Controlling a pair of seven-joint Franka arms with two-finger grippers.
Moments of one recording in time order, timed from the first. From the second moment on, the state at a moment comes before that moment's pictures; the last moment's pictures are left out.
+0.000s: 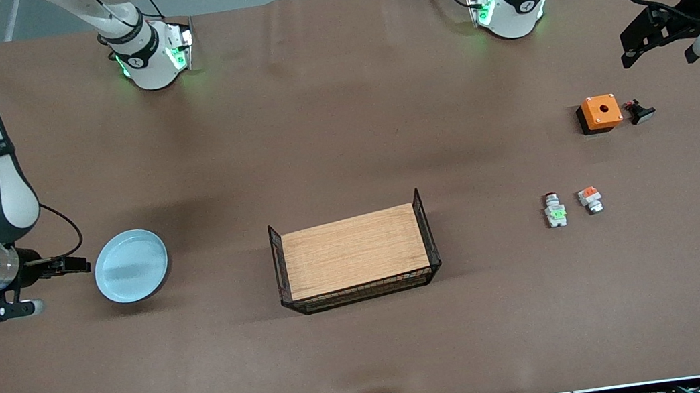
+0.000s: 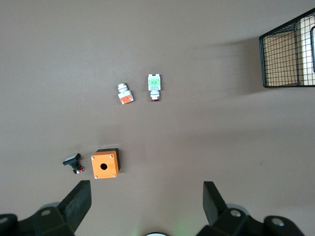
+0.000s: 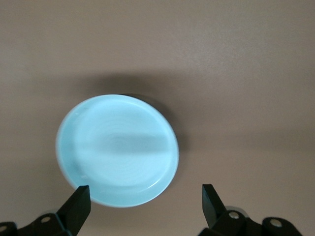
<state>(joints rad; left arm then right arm) -0.05 -0.11 -0.06 -1.63 -0.01 1.52 -0.02 -0.19 0.41 0.03 -1.73 0.01 2.02 -0.13</state>
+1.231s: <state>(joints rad) -0.05 -0.11 -0.06 -1.64 -0.01 1.52 -0.02 -0.08 0.16 0.02 -1.26 0.01 1.42 0.19</state>
